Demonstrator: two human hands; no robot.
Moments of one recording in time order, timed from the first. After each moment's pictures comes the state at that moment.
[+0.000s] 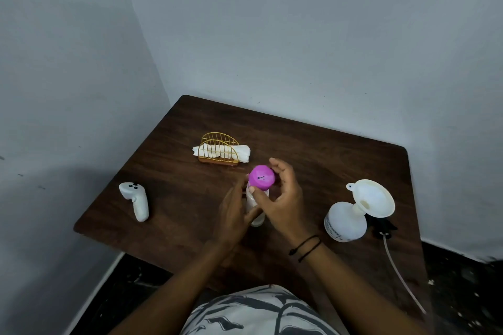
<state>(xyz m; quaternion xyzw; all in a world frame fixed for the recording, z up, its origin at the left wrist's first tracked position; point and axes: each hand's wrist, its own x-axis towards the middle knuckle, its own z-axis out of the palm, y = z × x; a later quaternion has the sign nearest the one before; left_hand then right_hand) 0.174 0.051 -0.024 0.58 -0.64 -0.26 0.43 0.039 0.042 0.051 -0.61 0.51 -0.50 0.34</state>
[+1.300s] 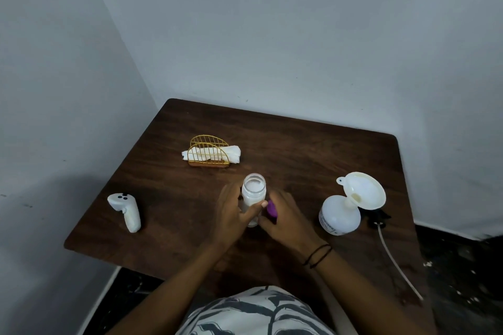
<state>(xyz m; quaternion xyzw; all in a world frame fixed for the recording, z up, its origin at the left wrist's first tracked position) 0.163 0.043 -0.005 0.59 -0.65 -0.25 0.42 -0.009 0.039 -0.023 -0.75 0.54 -0.24 0.30</state>
